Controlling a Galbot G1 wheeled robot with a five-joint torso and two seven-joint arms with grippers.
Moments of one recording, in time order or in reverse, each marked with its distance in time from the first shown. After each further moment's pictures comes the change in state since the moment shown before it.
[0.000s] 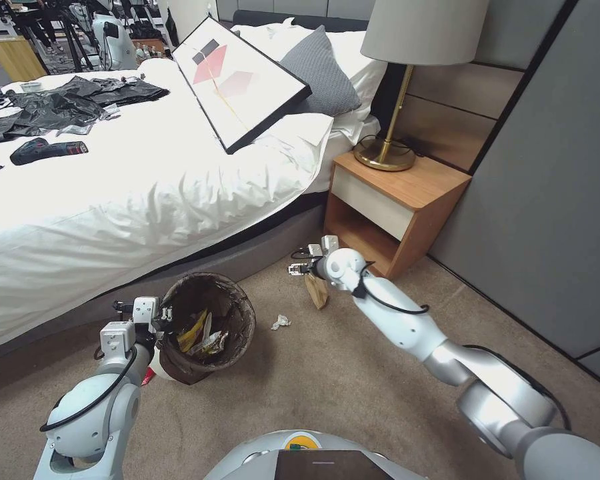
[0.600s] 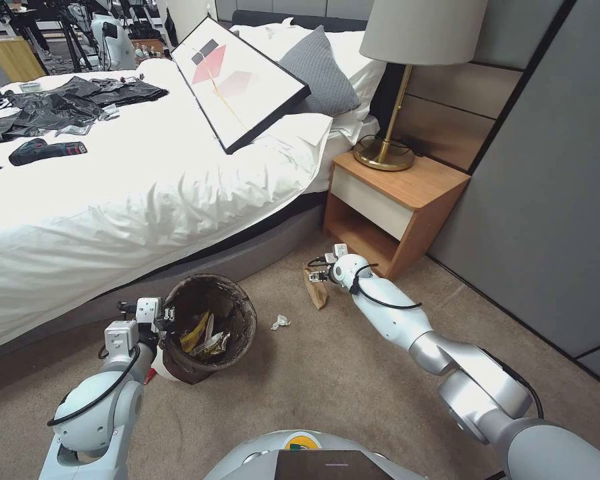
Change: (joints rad) left arm -0.025 -0.003 0.010 0.045 -0.001 -0.010 0.008; right arm 0.038 0.056 0.060 -0.299 -0.243 0.009 -0.111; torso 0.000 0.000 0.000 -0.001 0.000
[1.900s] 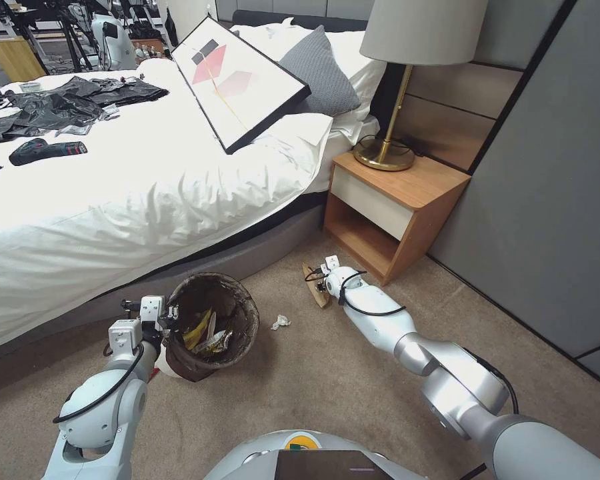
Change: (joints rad) left arm -0.008 -0.004 0.012 0.001 0.001 -0.014 0.005; right arm 0.003 0.070 -0.028 -0.155 -0.242 0.080 -0.090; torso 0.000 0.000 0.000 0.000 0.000
